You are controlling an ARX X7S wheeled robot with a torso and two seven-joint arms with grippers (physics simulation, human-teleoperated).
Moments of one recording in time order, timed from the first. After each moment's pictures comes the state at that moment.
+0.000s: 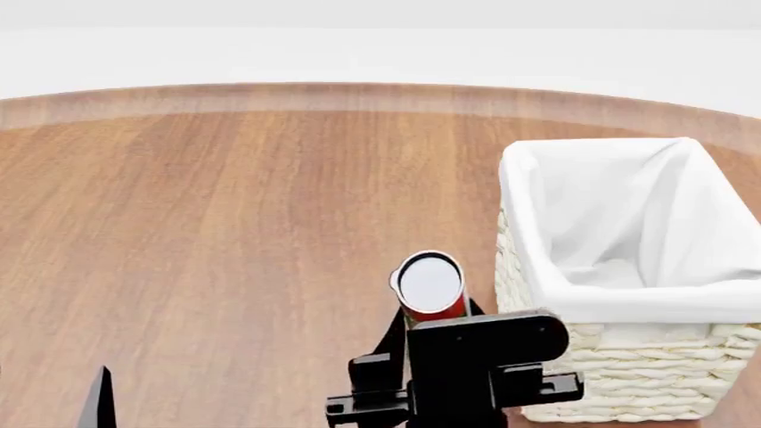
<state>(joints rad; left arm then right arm) 0.13 -0.33 0.09 0.45 -0.39 -0.10 -0.19 0.55 0.49 -0.76 -0.28 0.71 0.45 0.77</state>
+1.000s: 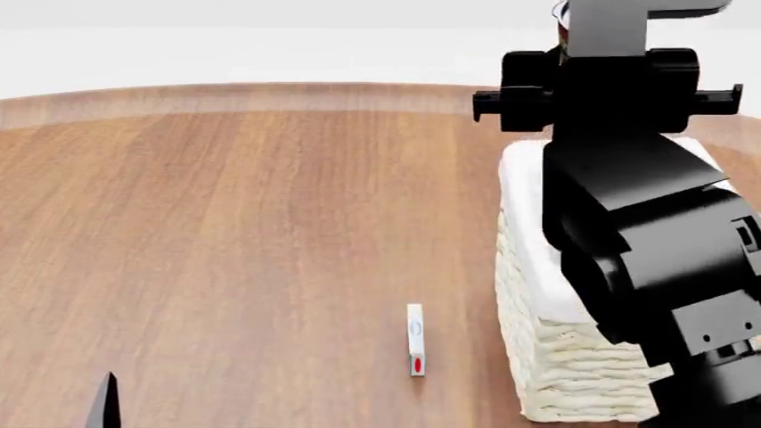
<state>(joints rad) 0.13 -0.33 0.11 0.43 -0.39 -0.07 -0.20 1.28 0.37 -0.63 0.50 0.74 0.62 0.51</state>
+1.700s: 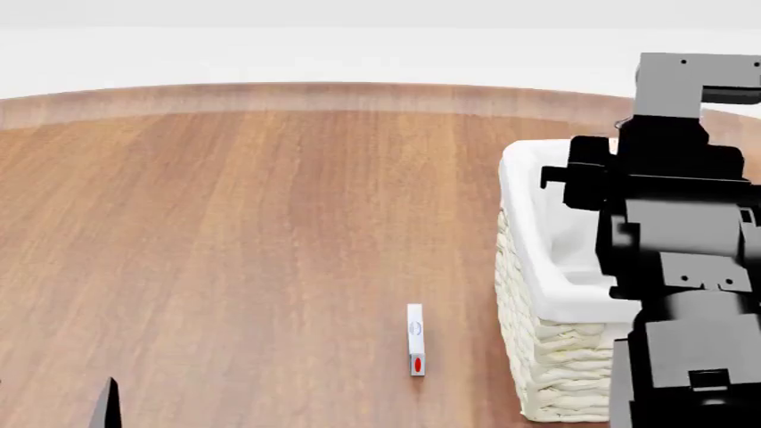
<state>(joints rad) 0.14 -0.34 0.12 0.42 -0.38 -0.06 -0.21 1.45 0.22 -0.34 1.28 0.34 0.59 0.20</state>
